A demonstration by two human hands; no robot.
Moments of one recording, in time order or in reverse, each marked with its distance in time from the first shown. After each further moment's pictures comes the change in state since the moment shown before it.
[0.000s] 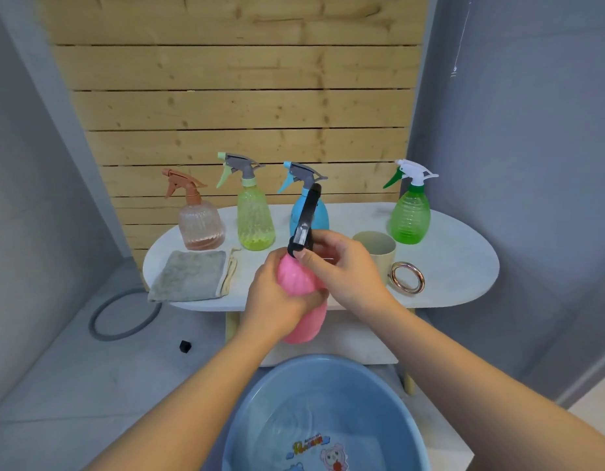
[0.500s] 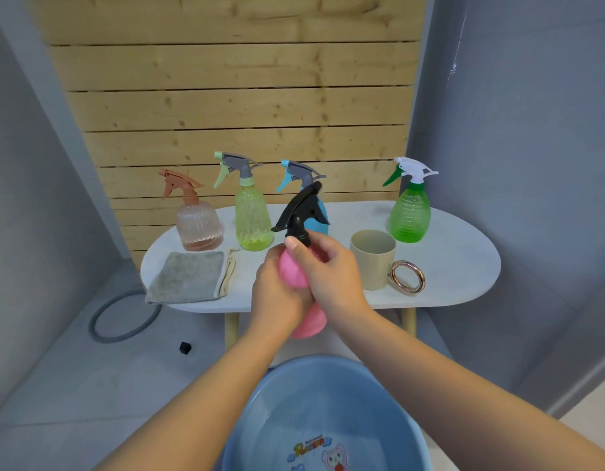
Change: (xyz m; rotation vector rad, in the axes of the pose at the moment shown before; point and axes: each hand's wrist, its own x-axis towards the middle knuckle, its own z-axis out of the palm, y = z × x) left_hand 0.006 0.008 0.013 0.029 0.083 0.020; right_hand 0.003 0.008 0.029 0.178 0.220 0.123
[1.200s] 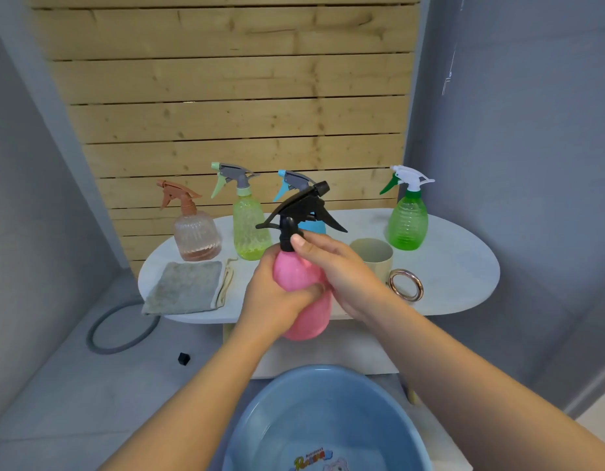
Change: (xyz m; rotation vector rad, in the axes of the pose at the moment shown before) left_hand 0.004 0.009 -0.010 -0.054 -0.083 0.018; right_hand 0.021 -0.013 -0.028 0.223 -0.352 0.153
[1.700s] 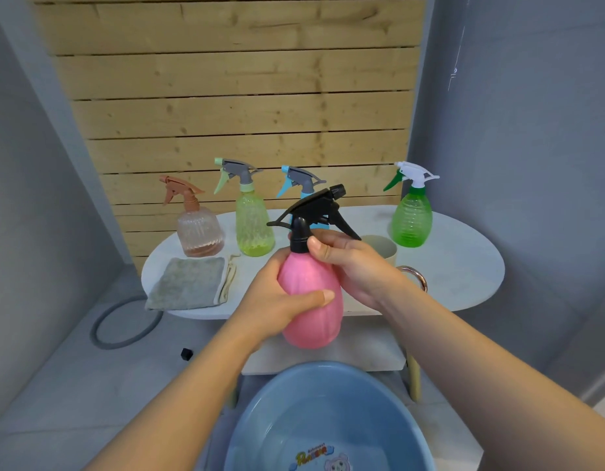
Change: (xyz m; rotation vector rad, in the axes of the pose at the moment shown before) left_hand -0.001 -0.005 -0.013 -0.090 -0.217 -0.002; right_hand 0.004 -0.004 -0.017 0.134 -0.171 0.079
